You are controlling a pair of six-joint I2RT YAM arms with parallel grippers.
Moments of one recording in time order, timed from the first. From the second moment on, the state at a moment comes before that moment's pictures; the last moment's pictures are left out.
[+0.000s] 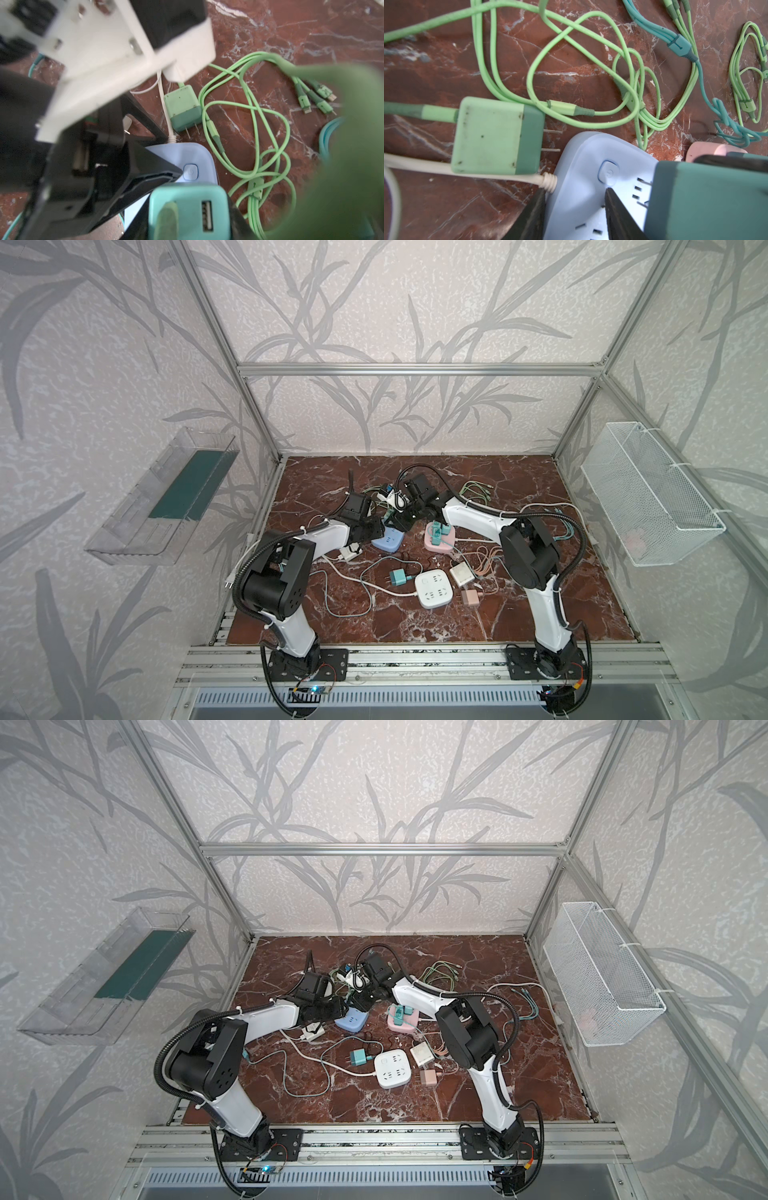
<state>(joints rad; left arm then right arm) -0.33 1.73 0.92 -0.16 0.13 -0.49 0.71 2.15 1.65 -0.33 -0.37 -0.21</state>
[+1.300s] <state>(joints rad) -0.34 1.67 0.85 -0.11 0.13 -0.50 0.64 2.28 1.90 -0.54 -0.25 -0.03</state>
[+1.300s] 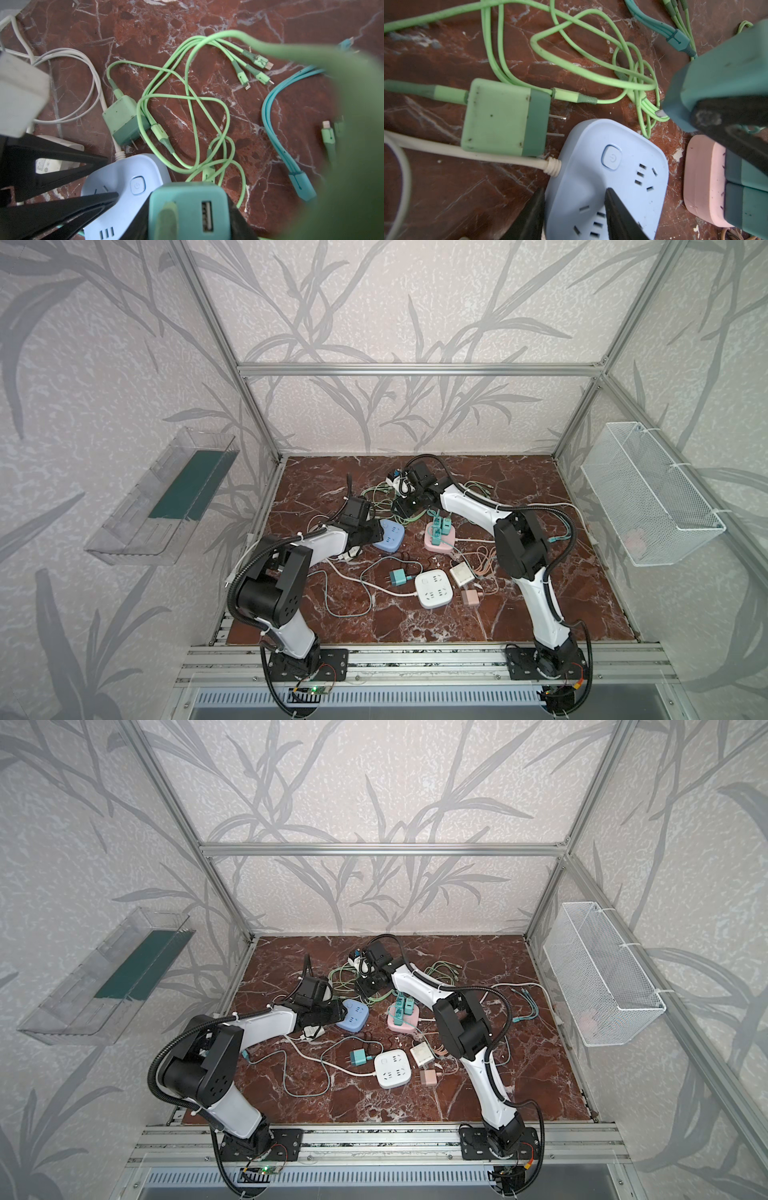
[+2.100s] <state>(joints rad) -0.37 1.61 0.82 -0.18 0.11 -0.49 0.62 2.45 2.14 -0.76 -0.25 0.06</state>
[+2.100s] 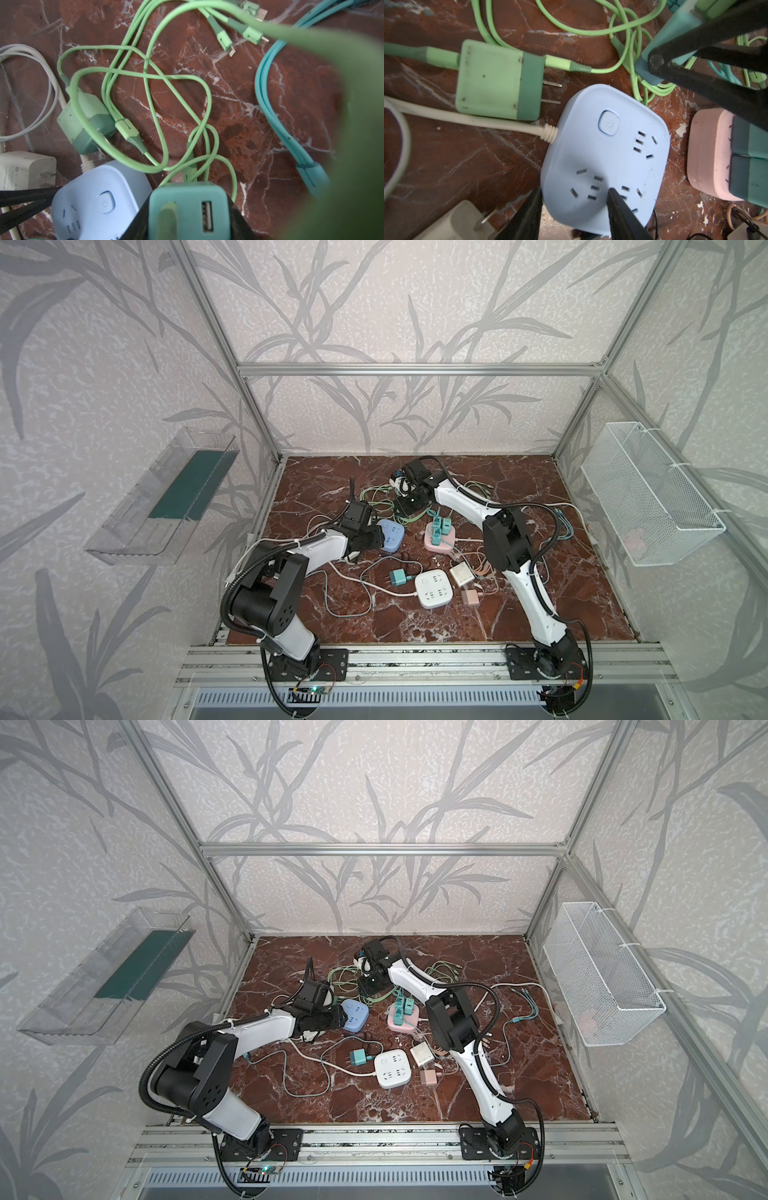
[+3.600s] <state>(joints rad) -0.48 1.44 0.82 -0.23 0.04 -0.46 0.62 2.33 2.20 -0.88 -0.22 0.07</state>
